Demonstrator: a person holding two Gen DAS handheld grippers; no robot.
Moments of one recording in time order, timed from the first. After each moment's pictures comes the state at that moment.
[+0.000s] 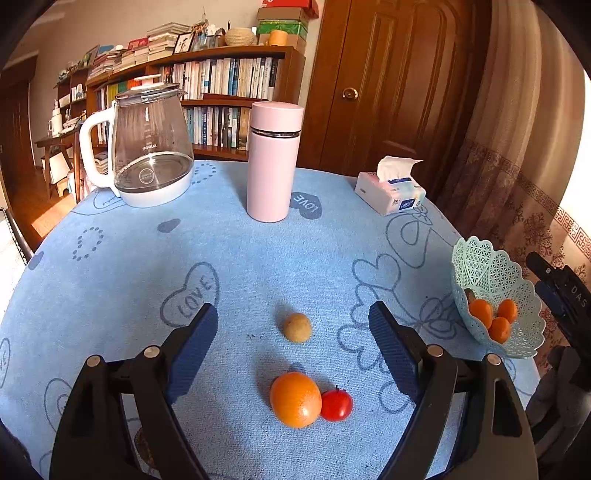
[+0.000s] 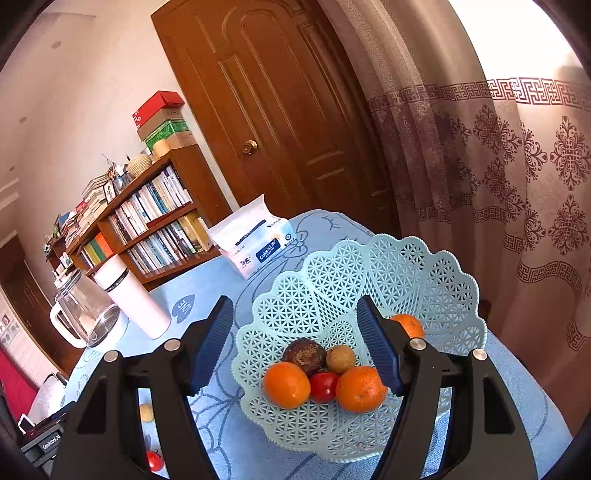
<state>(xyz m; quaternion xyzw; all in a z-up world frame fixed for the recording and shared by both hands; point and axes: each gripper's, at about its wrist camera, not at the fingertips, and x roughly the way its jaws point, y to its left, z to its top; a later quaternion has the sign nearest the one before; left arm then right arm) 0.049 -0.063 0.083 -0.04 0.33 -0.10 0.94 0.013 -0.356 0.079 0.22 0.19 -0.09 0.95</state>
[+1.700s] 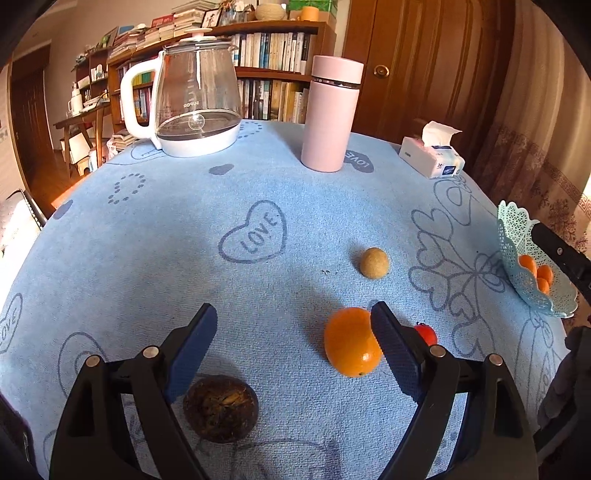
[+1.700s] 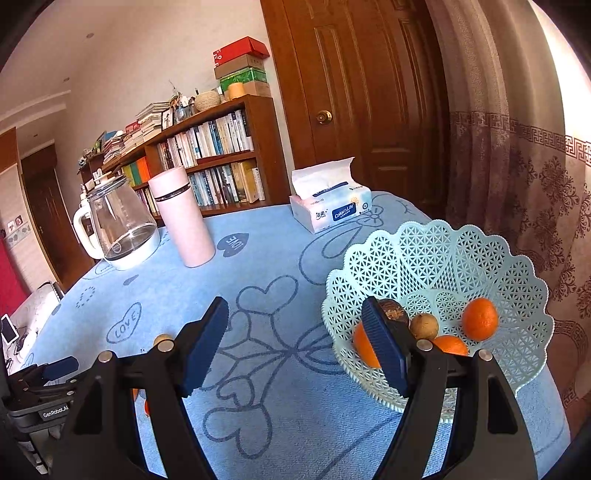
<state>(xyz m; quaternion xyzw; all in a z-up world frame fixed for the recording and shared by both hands) 0.031 -0.022 0.039 -0.03 0.37 -0.06 0.93 0.025 -0.268 0.063 0.09 0.23 0.00 0.97</state>
